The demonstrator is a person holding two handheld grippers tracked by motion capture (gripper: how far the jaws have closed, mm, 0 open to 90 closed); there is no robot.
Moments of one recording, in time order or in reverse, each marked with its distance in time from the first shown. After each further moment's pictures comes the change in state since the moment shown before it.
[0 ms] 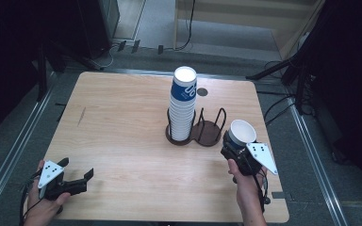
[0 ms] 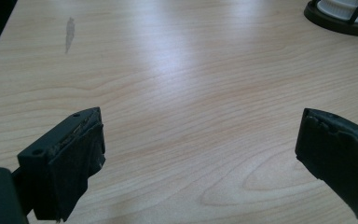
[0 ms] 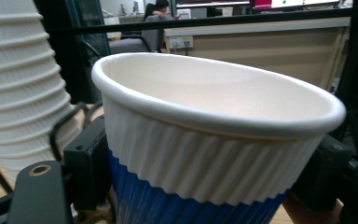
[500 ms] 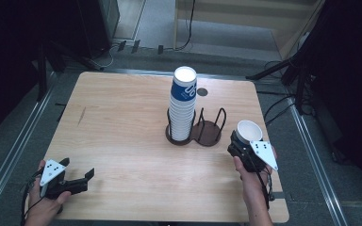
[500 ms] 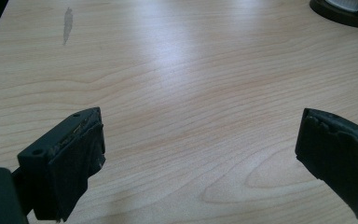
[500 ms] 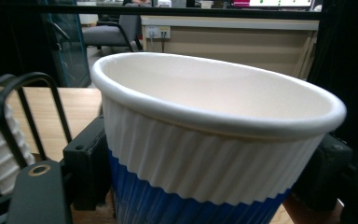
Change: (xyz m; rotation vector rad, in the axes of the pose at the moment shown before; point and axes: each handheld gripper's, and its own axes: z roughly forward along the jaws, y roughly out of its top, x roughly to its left) left arm 0.000 0.001 0.003 0.025 0.007 -0.006; right arm -0.025 -0.016 0.018 0.022 -0.092 -0.078
